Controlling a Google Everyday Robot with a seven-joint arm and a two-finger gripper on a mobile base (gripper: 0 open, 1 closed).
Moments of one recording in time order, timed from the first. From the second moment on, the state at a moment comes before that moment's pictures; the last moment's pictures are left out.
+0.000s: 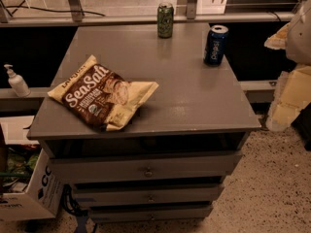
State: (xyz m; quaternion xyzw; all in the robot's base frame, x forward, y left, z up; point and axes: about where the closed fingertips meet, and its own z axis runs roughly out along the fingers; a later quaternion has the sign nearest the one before) arm 0.438 -0.217 0.976 -0.60 0.78 -0.03 0.16
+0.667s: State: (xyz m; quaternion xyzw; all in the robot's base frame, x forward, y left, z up) arm 0.450 -0.206 0.970 -0.59 0.78 -0.03 0.18
